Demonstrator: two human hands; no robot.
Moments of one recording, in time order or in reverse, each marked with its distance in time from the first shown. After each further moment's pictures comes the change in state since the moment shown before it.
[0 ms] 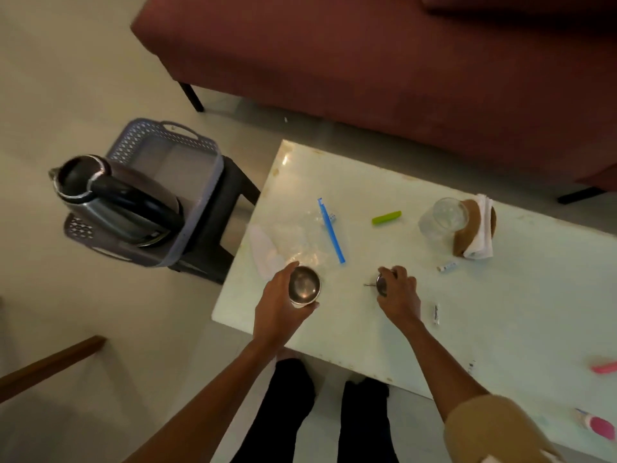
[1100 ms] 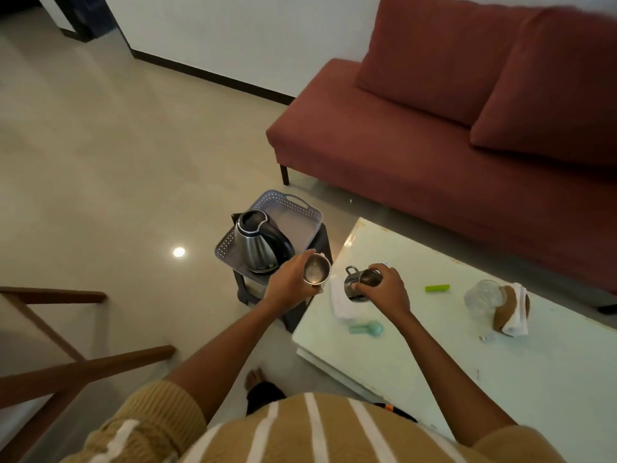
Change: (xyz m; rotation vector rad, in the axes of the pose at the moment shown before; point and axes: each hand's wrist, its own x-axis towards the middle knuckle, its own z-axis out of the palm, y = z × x) left_hand -0.026 0.013 -0.247 0.167 0.073 0.138; right_hand -0.126 -0.250 -0.100 0.472 0.036 -0.239
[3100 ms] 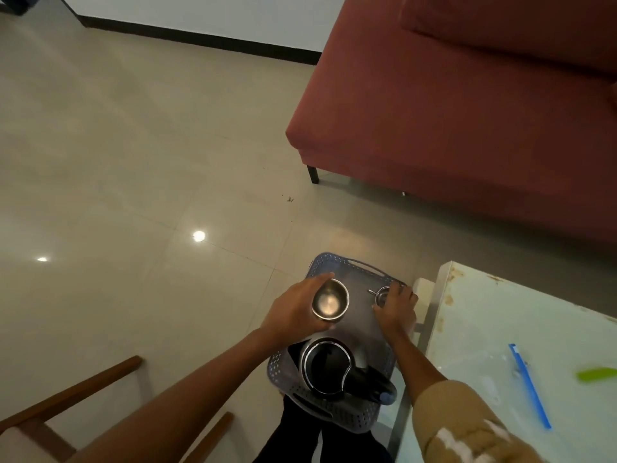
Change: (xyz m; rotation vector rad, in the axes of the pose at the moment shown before) left_hand 0.305 -0.182 -0.126 0.060 -0.348 0.007; right_hand 0.342 -0.068 0.241 -0.467 0.049 0.334
